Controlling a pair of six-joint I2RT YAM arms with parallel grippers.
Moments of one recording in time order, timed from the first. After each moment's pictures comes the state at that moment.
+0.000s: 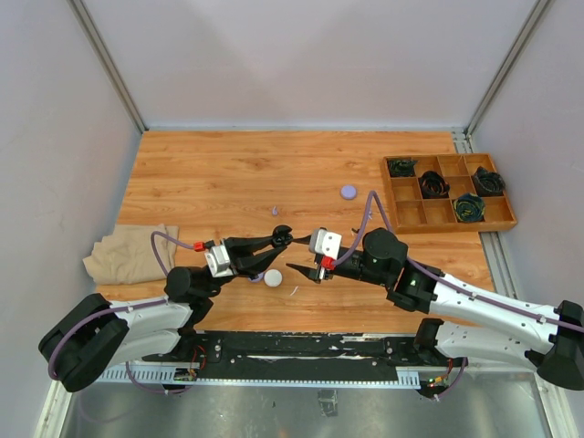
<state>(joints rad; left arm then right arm) -0.72 1.06 0.08 1.53 0.39 -0.09 1.09 0.94 0.69 0.17 -0.20 -0.35</state>
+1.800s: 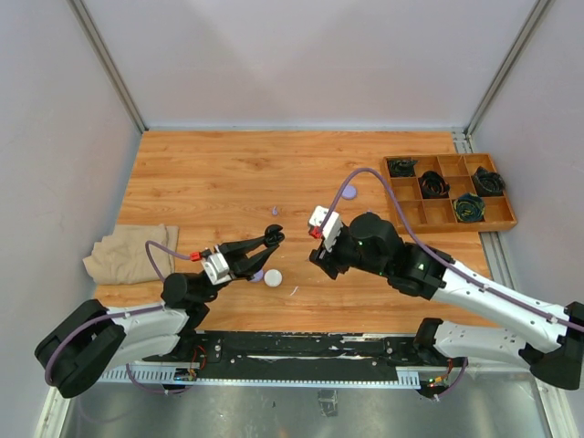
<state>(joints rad) -0.72 1.02 0.02 1.53 0.31 0.03 1.07 0.99 0.94 -0.39 0.04 -0.20</state>
